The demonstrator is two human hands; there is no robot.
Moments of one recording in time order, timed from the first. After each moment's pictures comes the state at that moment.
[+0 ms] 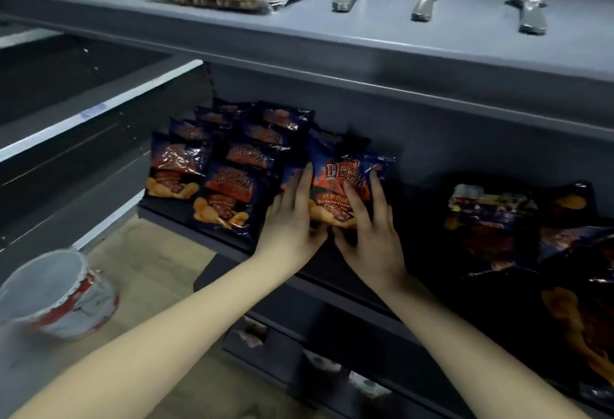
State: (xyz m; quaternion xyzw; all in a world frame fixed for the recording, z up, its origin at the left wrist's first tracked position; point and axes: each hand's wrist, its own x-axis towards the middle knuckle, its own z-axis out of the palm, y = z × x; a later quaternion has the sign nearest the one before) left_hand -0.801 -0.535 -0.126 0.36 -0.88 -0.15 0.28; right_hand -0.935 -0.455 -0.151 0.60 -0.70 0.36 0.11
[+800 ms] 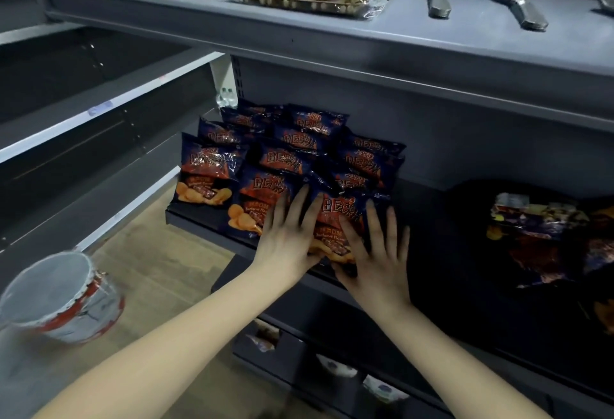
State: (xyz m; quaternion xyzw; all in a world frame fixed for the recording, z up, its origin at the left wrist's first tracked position) left_hand -0.741 -0.583 -0.149 0.36 -0.93 0.00 0.12; right_hand -0.881 -0.479 -0.191 0.59 -0.76 0.20 0.19
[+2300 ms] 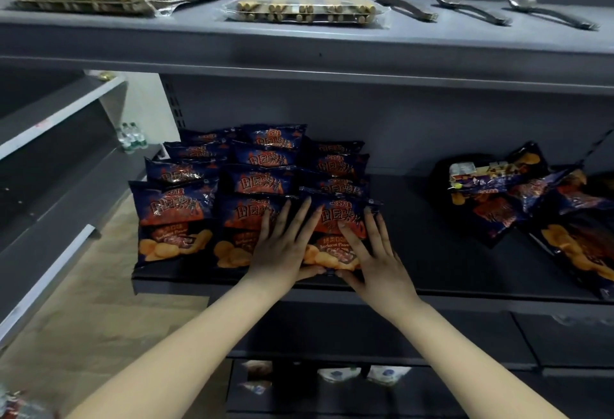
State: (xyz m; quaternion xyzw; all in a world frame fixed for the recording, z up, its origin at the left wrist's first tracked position) left_hand -0.743 -0.662 -0.189 0.16 -0.98 0.05 0.11; right_hand -0.849 -0.485 -0.193 0.49 -0.86 0.16 0.05
